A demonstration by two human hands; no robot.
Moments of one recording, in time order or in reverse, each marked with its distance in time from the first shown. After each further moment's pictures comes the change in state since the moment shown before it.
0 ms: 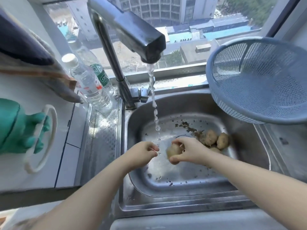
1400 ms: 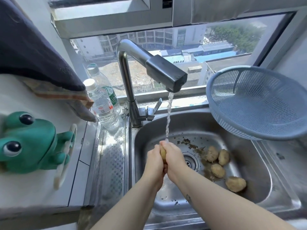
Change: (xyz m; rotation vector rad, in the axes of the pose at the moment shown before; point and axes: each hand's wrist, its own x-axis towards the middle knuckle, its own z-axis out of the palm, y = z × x) left_hand 0.004 0.029 0.022 -1.204 0.269 -0.142; right_hand 0.020 -0.122 0.031 1.363 0.347 0.396
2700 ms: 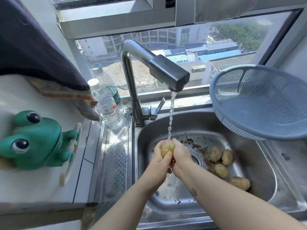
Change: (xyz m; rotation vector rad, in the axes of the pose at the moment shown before) left_hand -0.012 0.000 -0.027 0.408 -0.381 0.289; right_hand -0.005 -0.018 -0.007 0.077 0.132 0.088
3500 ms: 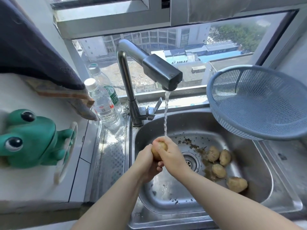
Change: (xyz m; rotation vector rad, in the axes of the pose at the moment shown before) left_hand 0.020 0.015 -0.008 -0.370 0.158 -0.357; right_hand -0.005 0.009 -0.010 -0.591 -0.267 -0.647
